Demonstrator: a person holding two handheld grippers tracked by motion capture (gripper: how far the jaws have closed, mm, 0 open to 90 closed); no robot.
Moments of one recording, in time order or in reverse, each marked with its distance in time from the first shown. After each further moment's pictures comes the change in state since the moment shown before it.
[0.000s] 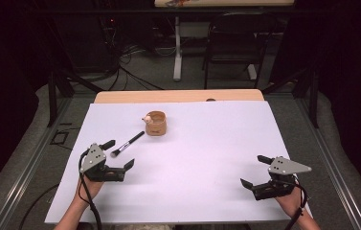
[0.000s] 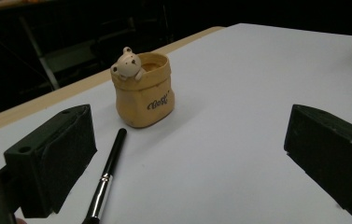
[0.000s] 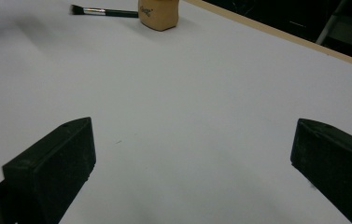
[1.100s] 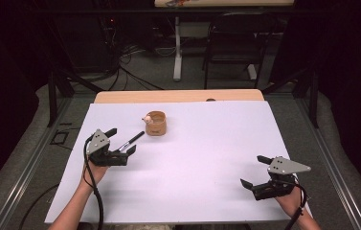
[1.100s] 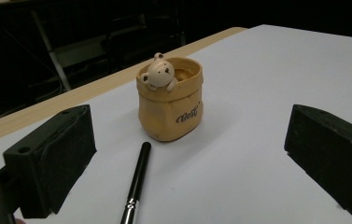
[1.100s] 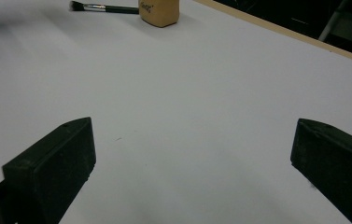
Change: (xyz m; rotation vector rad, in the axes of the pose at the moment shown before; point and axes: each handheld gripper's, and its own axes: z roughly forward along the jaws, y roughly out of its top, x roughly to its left) left arm 0.029 0.009 0.031 -0.005 0.037 -0.014; right arm -0.001 -0.001 0.001 0.008 0.004 0.001
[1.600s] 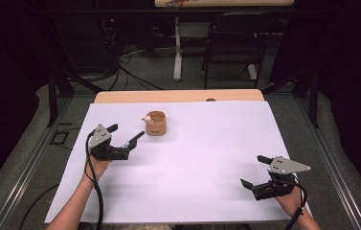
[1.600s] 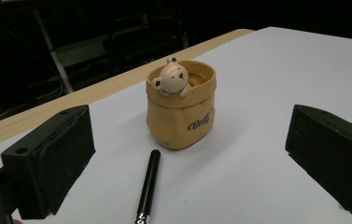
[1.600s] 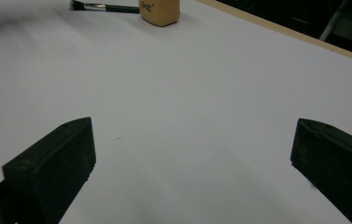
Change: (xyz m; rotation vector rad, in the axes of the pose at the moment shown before) left arm 0.012 0.002 0.013 -0.002 0.005 -0.011; right arm -0.001 0.000 0.000 0.004 0.003 0.001
